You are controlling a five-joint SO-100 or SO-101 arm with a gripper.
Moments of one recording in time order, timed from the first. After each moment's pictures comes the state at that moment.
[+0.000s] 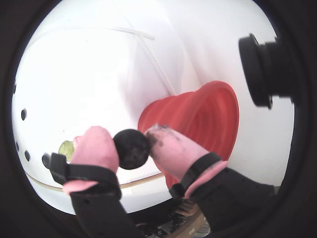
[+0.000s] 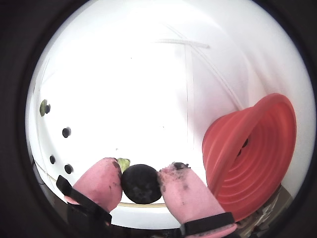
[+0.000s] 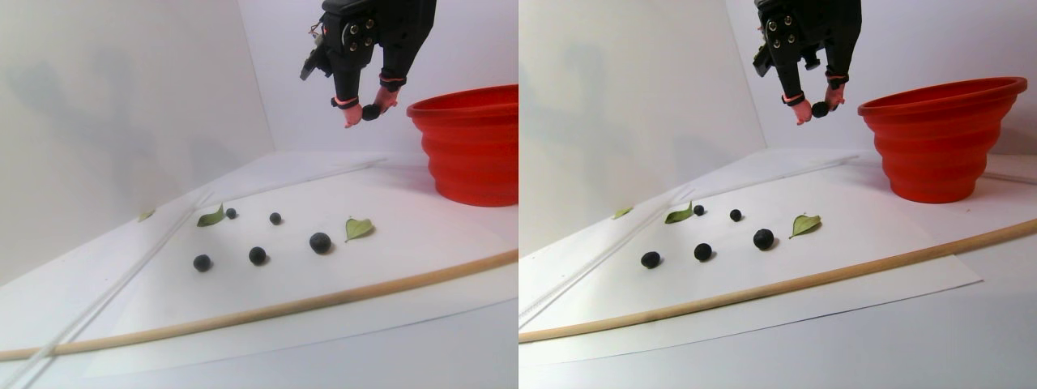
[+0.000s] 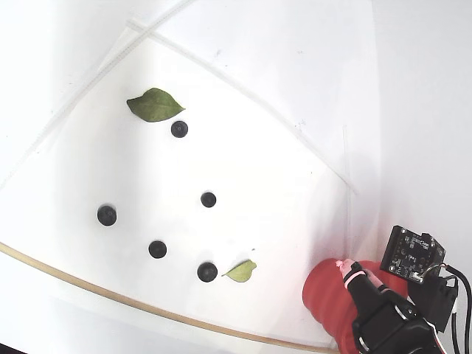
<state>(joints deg) 27.4 116.1 136.8 0.7 -117.9</state>
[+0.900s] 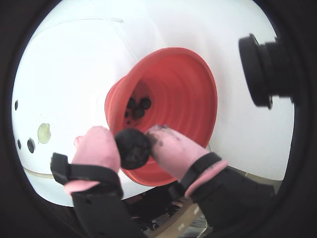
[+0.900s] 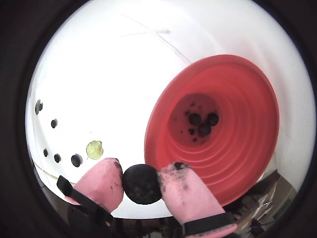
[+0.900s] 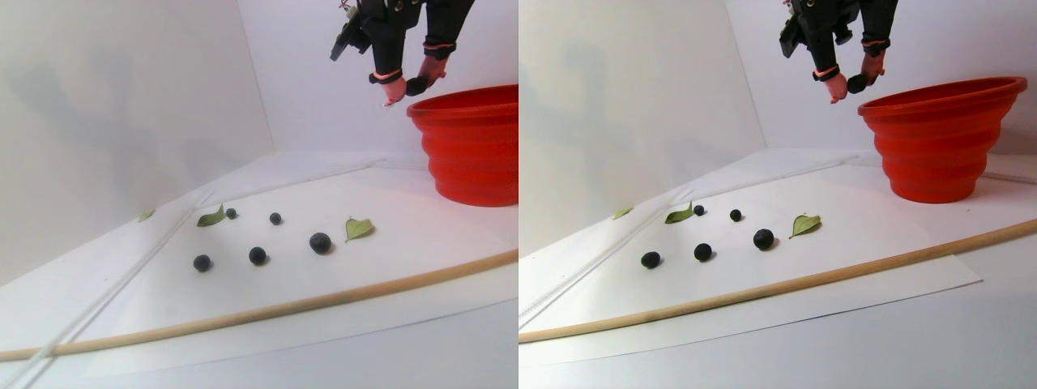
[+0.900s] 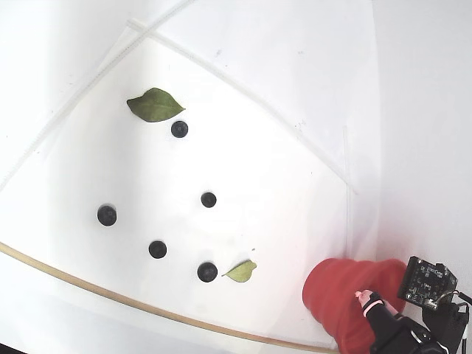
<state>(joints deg) 34.9 123.4 137.0 8.0 -121.1</state>
